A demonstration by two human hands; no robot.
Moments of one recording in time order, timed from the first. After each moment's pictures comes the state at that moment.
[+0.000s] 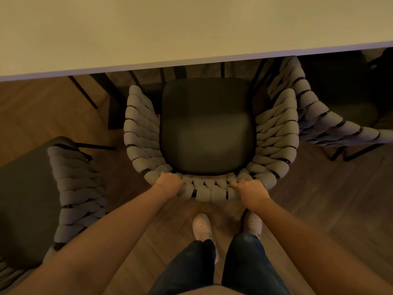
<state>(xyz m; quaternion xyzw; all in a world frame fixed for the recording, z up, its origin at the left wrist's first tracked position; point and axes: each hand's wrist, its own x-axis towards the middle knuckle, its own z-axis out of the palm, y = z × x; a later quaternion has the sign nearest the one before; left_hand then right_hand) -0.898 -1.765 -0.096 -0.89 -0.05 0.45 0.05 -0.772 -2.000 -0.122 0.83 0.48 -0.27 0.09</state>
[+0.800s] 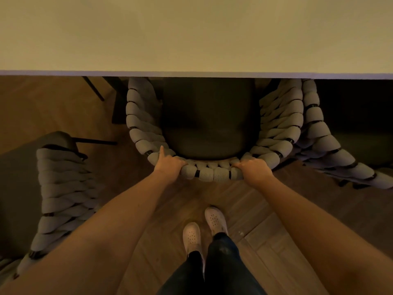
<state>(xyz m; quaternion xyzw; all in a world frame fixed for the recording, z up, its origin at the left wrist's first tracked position) -0.790 -1.728 -0.102 -0.92 -0.16 0.37 0.01 -0.613 -1.936 -0.125 0.80 0.53 -0.25 0.12</state>
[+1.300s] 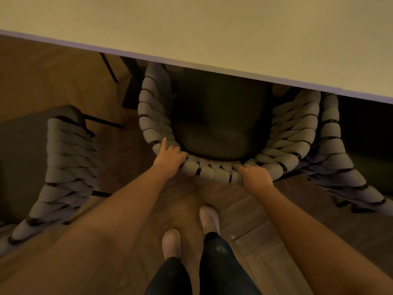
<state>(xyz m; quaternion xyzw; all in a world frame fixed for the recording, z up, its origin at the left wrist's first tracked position) -0.822 -1.719 -0.120 -0.93 -0.21 0.29 0.00 -0.636 -1.927 -0.130 0.81 0.51 -0.27 0.14</state>
